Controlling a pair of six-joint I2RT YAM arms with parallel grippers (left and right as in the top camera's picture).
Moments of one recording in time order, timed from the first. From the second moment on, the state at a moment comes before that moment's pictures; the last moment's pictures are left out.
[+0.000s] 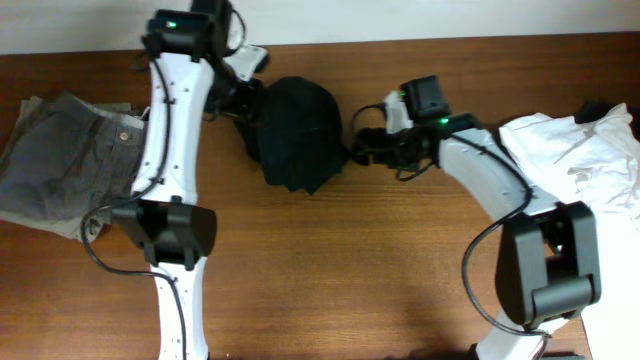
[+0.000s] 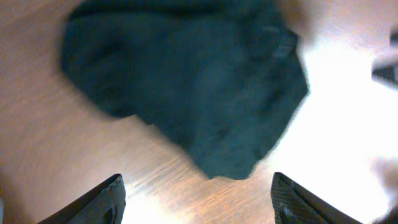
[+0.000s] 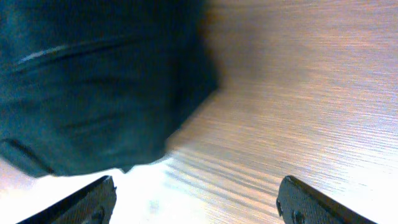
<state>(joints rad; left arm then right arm) -0.19 2.36 2.65 -1.69 0.21 0.25 0.19 1.88 1.37 -0.64 -0.44 0.33</state>
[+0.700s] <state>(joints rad) -0.44 2.35 2.08 -1.10 -0.22 0.66 -0.11 1.75 1.37 -0.88 -0.42 0.31</state>
